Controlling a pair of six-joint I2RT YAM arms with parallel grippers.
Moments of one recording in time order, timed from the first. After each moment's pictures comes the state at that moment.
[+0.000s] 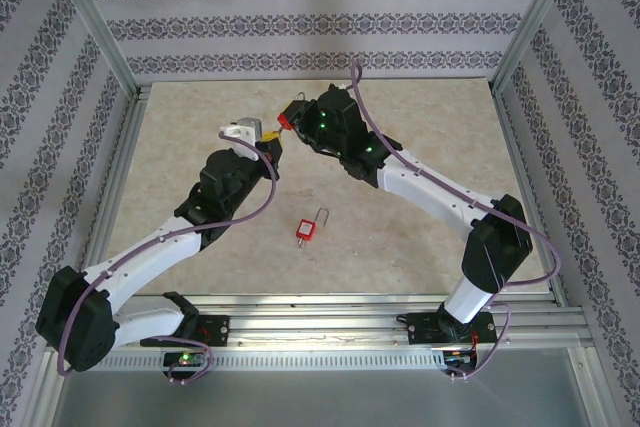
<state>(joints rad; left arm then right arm) -0.56 1.17 0.75 0.34 -0.14 -0.32 0.74 1.67 1.45 -0.10 0.00 1.31</state>
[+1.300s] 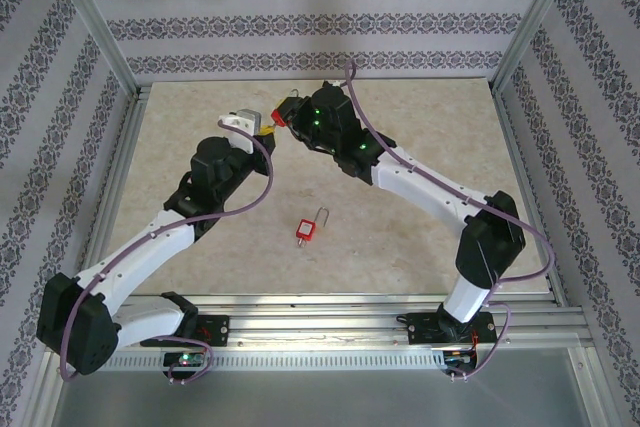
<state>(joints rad) -0.48 1.15 0.83 0.19 -0.01 -0.18 0.76 1.71 1.51 -0.10 -0.01 1.31</state>
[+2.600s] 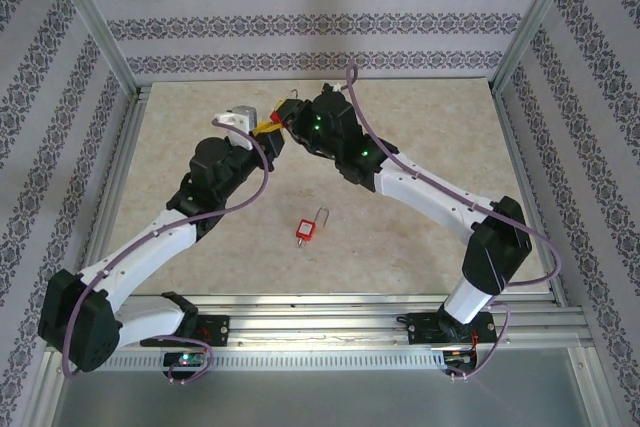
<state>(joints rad) -0.48 1.16 0.80 0.31 0.04 -0.34 0.79 1.66 1.46 -0.06 0.02 1.30</state>
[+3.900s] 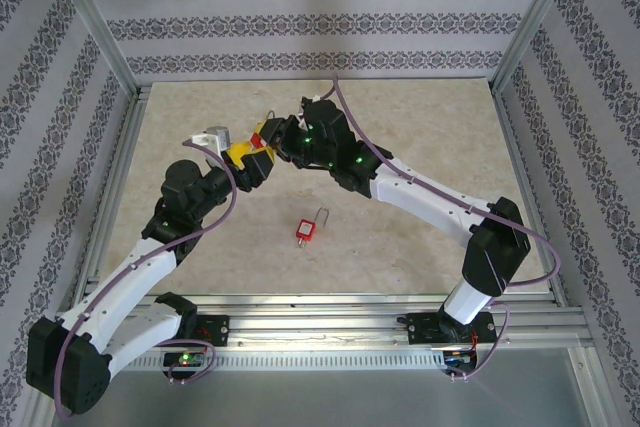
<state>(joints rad) -0.36 0.93 0.64 0.25 0.23 -0.50 0.83 1.66 1.45 -0.08 -0.18 1.31</state>
